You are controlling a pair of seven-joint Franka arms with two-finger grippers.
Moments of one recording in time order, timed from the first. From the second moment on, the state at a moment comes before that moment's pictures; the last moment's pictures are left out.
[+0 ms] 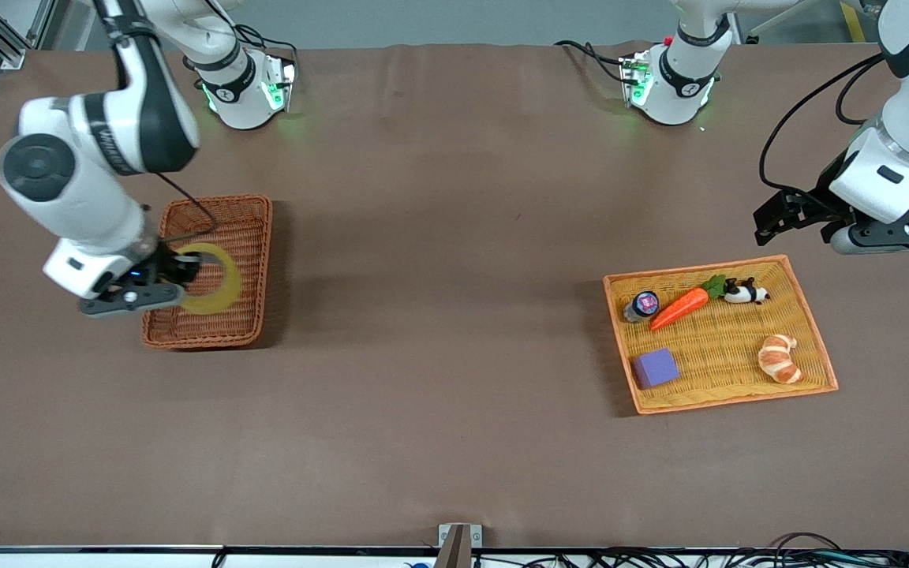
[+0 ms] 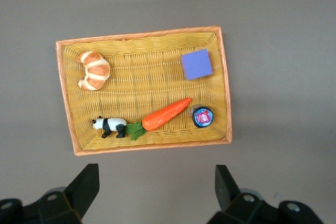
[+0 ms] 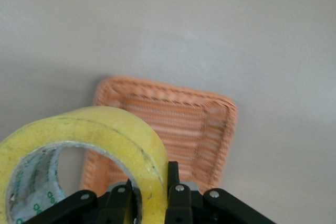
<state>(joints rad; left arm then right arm) -0.06 -0.02 -0.08 -1.73 -0.01 1.77 -0.14 0.21 0.08 -0.11 -1.98 -0.16 2.03 -0.10</state>
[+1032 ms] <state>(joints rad) -0.05 -0.02 -0.07 -1.71 -0.01 1.77 -0.11 0.18 0.12 -0.25 -2.54 -0.15 2.75 -0.34</state>
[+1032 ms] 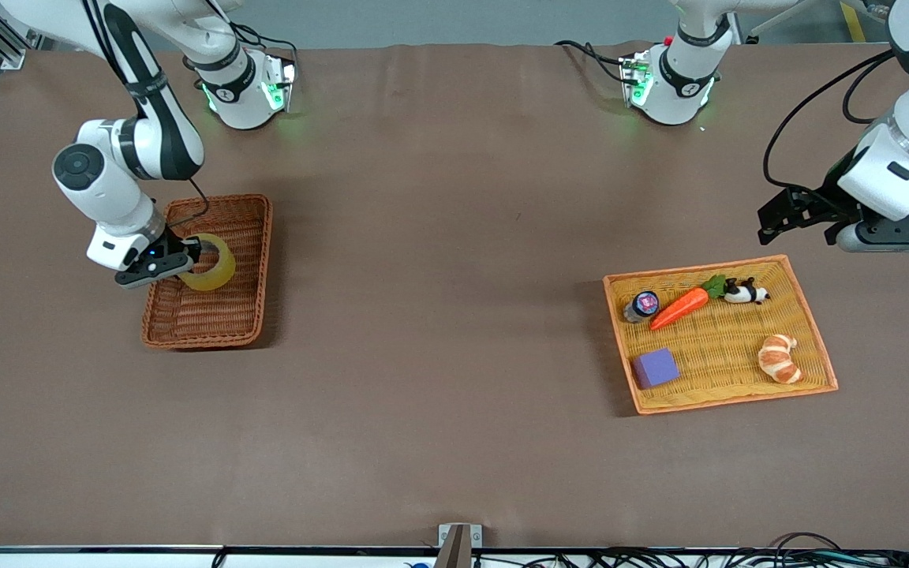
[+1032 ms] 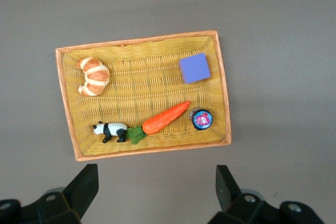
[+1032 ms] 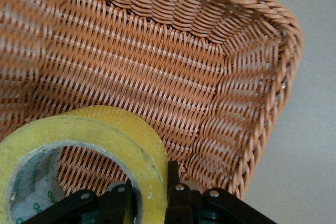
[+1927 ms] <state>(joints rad) -0.06 -0.02 -0.07 -1.70 0.01 1.77 -0.11 0.19 0.12 -0.19 -2.39 -0.14 2.68 -0.17</state>
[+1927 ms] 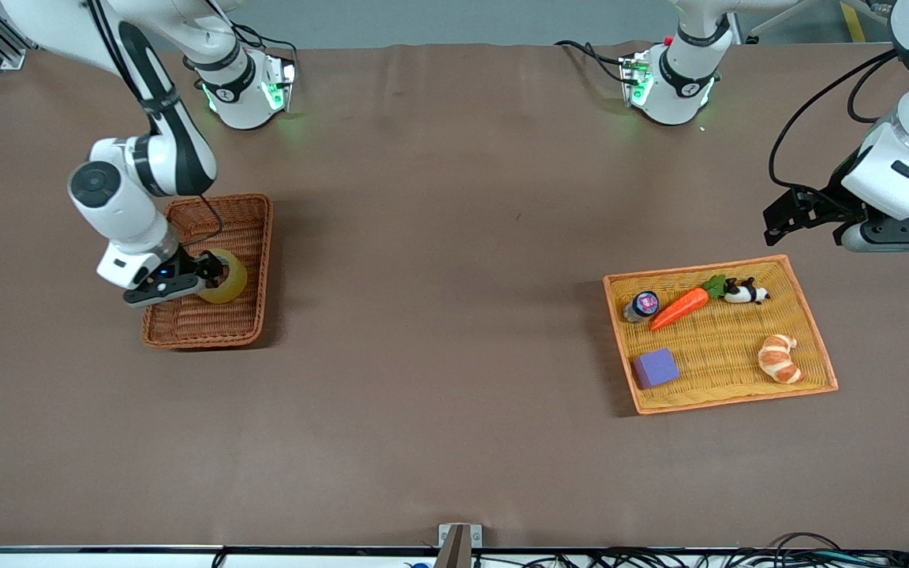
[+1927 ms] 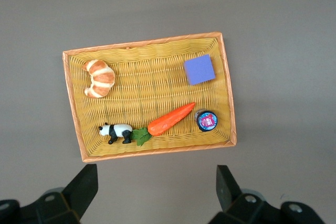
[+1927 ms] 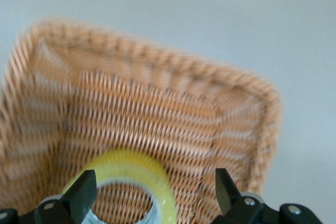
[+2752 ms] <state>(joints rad) -0.06 -0.02 -0.08 -1.70 0.01 1.77 -0.15 0.14 -0.03 -0.18 -1.62 -0.08 1.64 -0.12</state>
